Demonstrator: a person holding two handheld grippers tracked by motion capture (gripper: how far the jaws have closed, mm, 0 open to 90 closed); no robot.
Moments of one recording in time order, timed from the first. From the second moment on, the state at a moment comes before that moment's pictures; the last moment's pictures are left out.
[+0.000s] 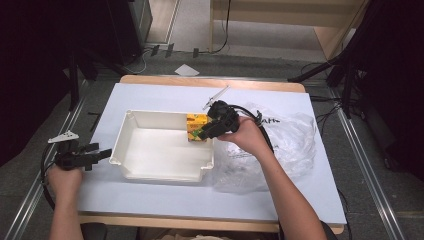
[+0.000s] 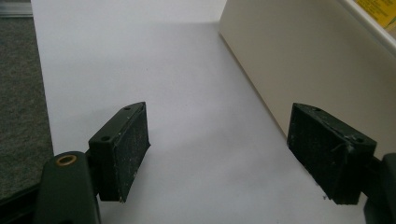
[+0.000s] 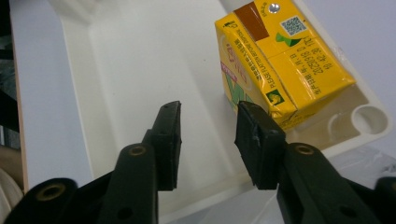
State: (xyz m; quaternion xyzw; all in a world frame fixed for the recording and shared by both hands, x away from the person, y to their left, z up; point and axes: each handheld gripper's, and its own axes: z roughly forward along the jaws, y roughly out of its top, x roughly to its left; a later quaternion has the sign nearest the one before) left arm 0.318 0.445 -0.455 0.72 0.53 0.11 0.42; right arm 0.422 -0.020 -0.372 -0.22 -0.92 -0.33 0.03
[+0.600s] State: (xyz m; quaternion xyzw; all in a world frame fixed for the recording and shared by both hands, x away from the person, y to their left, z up) left arm 0.319 0.444 -0.455 0.73 0.53 0.11 0.42; right arm 0.426 -0.047 -0.356 -0.24 -0.90 -0.36 0.03
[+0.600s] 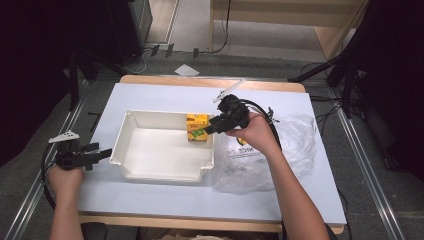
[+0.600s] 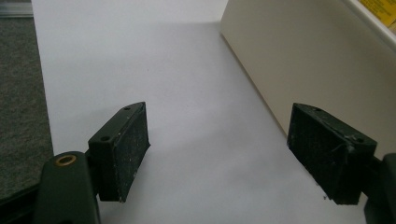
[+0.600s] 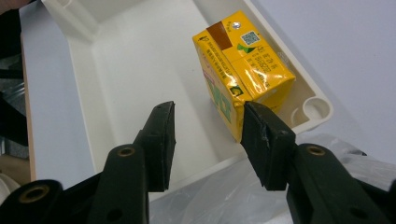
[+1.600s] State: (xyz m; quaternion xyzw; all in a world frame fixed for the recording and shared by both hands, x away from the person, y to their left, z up) left arm 0.321 0.442 -0.455 0.73 0.53 0.12 0.42; right arm 0.447 -0.098 -0.361 -0.32 -0.88 -0.35 -0.01
